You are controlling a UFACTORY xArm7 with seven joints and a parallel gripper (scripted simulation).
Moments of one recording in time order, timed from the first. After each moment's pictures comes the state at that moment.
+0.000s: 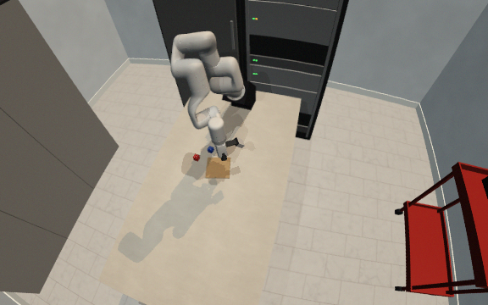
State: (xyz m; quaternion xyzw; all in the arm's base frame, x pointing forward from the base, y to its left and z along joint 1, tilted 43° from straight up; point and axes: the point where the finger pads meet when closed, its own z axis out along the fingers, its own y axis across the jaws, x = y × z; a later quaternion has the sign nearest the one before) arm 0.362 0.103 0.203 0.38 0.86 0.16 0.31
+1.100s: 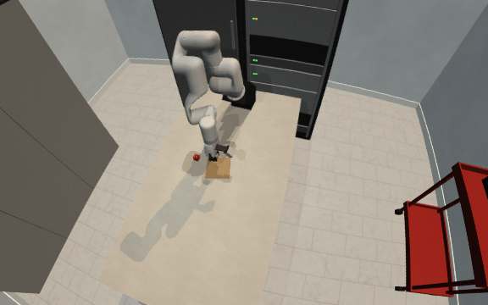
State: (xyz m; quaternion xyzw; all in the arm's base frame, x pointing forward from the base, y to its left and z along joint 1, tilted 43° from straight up) arm 0.377 0.066 0.219 0.60 0.71 0.25 0.26
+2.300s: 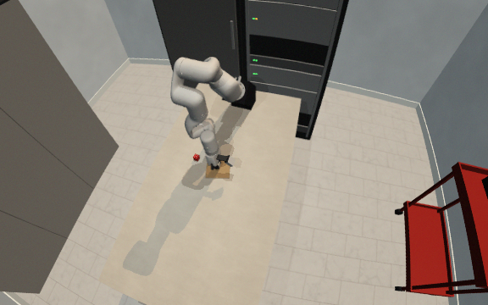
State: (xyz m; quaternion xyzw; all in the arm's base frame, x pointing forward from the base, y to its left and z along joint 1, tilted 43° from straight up) arm 0.434 0.071 0.157 0.60 0.72 0.25 0.24
